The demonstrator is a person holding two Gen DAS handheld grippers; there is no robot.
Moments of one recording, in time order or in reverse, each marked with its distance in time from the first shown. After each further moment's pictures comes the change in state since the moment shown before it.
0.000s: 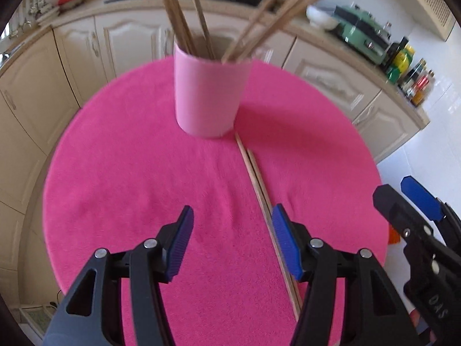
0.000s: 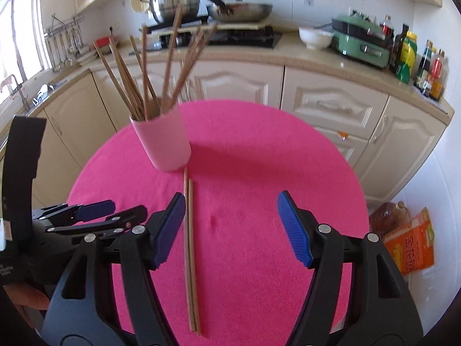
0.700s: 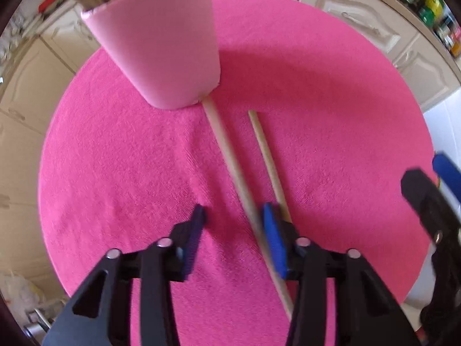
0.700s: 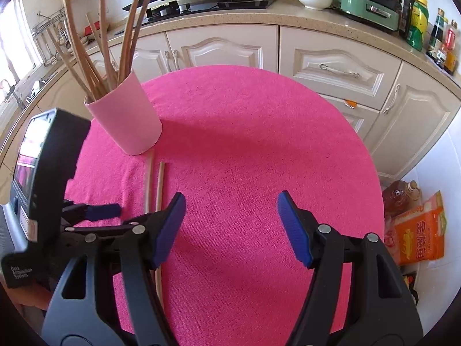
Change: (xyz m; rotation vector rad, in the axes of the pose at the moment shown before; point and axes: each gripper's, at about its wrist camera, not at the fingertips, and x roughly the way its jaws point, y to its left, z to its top) left arm 0.082 -0.051 0.026 0.109 0.259 0.203; right arm 0.052 -0.040 0.010 0.030 0.122 0.045
